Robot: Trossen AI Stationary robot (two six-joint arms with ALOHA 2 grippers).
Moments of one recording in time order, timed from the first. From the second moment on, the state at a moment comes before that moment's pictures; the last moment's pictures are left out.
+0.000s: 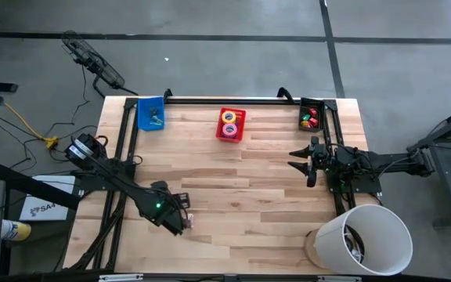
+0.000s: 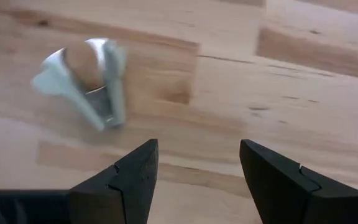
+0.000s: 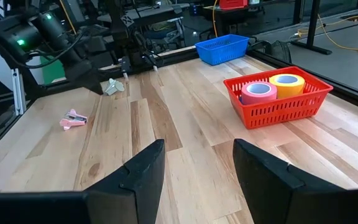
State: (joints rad) left arm -0.63 1.67 1.05 -1.04 -0.26 -2.42; right arm 0.05 0.11 0.08 -0.14 0.23 0.23
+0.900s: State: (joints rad) left arm -0.62 1.74 1.05 -1.25 -0.09 -2.50; right arm 0.05 0.11 0.08 -0.14 0.23 0.23
